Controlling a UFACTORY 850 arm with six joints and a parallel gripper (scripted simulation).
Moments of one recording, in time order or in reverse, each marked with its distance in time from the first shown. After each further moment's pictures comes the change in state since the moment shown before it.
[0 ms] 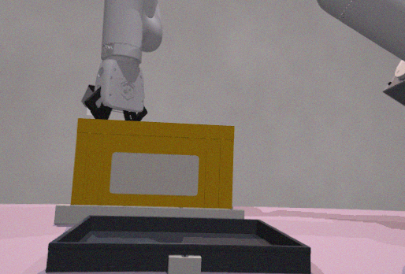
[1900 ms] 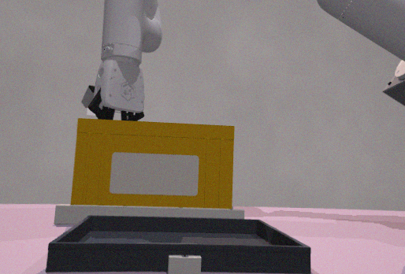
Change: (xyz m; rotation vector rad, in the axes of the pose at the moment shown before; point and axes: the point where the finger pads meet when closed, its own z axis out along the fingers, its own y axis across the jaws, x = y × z) arm 0.000 0.000 0.001 0.001 0.000 0.000
